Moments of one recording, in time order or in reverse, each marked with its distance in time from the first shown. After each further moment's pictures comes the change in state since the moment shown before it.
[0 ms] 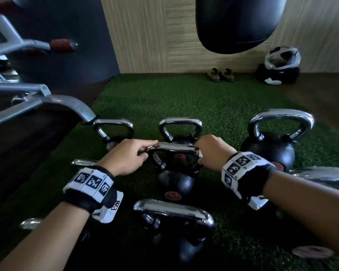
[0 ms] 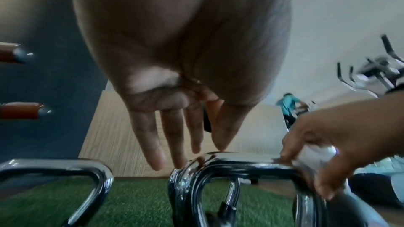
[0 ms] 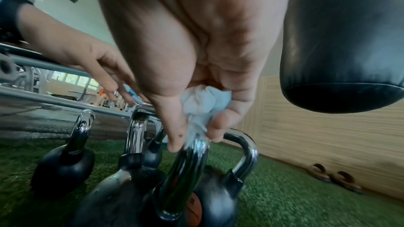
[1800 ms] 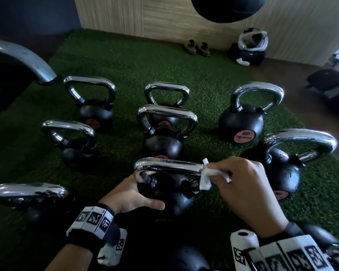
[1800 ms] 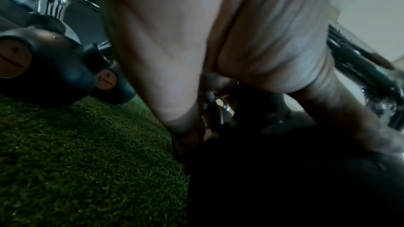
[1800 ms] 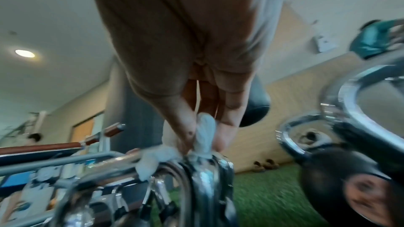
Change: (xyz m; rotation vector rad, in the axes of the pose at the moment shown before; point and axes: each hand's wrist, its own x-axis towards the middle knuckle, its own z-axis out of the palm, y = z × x) left_hand -0.108 -0.039 0.144 -0.587 -0.401 -0.134; right_hand -0.180 -0.045 0.054 0.293 0.500 0.140
